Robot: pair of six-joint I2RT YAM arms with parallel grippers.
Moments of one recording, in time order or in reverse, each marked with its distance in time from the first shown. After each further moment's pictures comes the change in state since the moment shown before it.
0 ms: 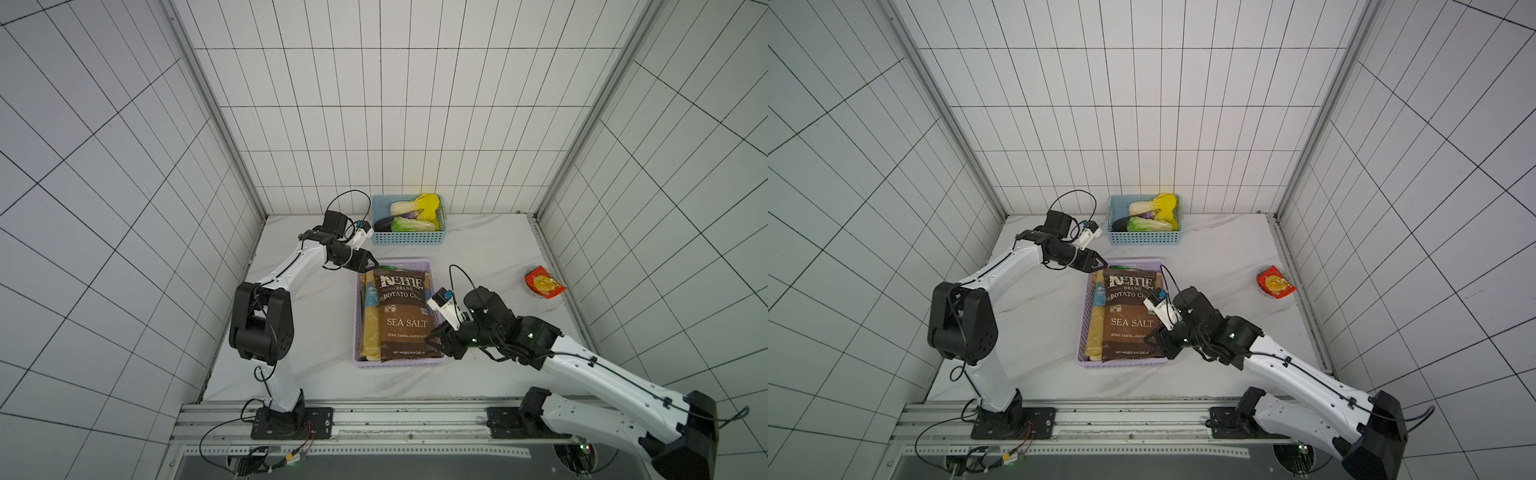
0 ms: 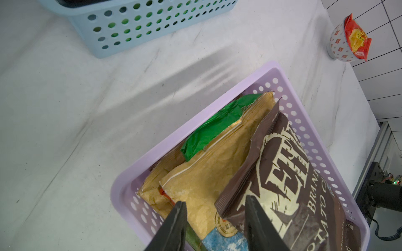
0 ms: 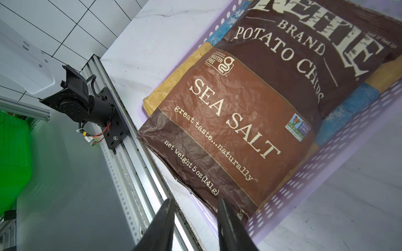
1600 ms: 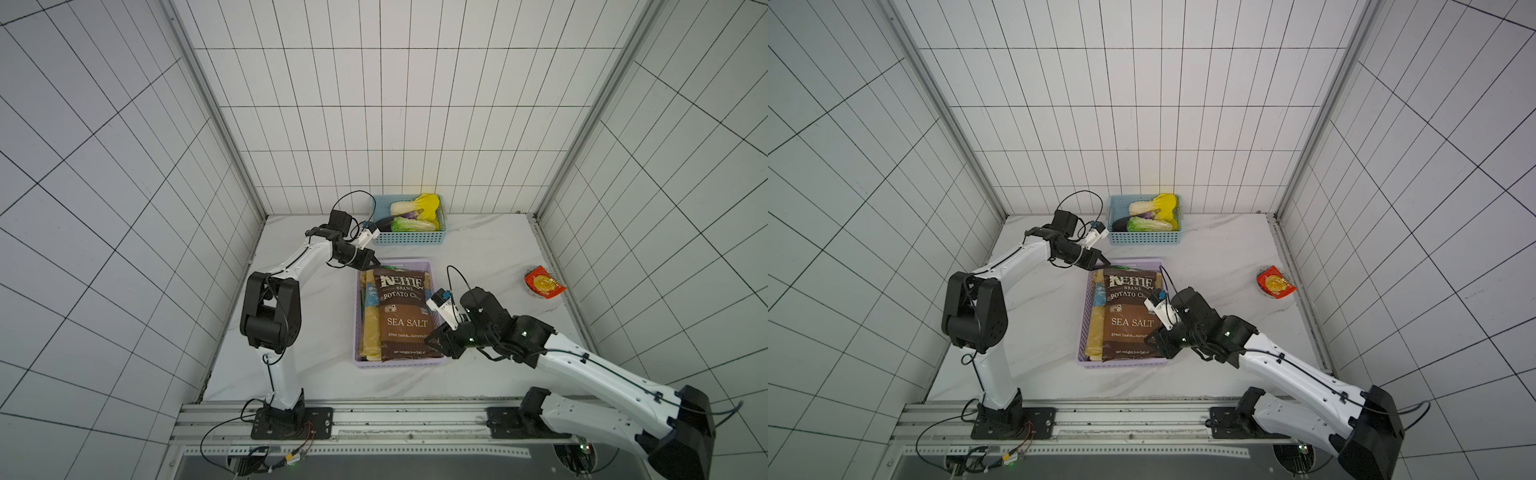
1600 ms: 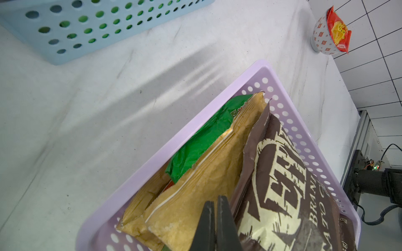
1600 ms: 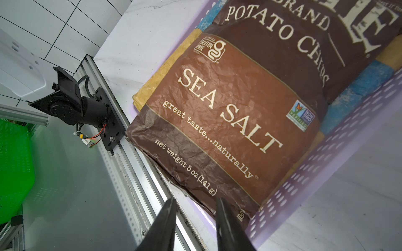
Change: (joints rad) left arm -0.003 0.098 0.081 -0.016 0.097 0.051; right arm -0.013 0.032 -0.023 0.018 -0.011 0.040
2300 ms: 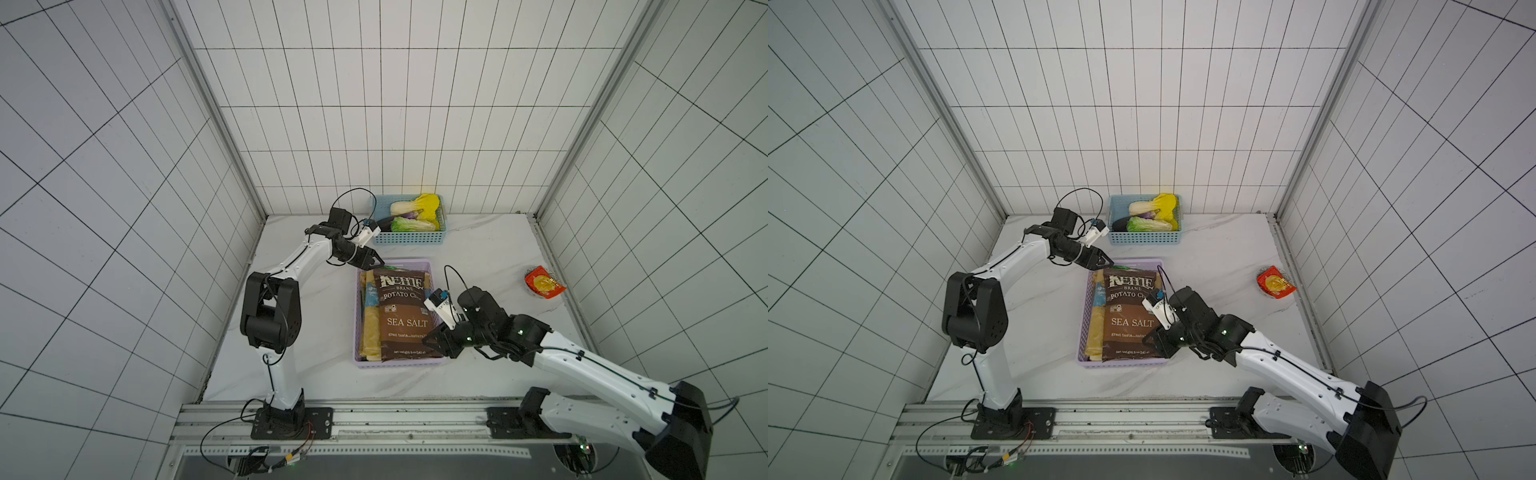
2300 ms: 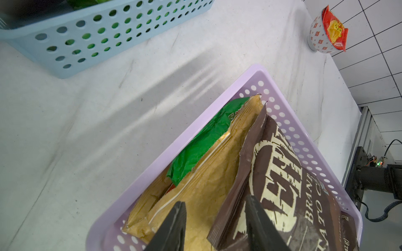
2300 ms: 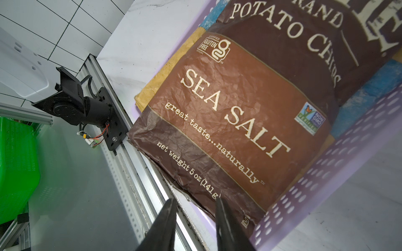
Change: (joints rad) left arm 0.000 0.006 0.024 -0.025 0.005 0.041; right arm 0.000 0.025 0.000 0.021 -0.021 0.005
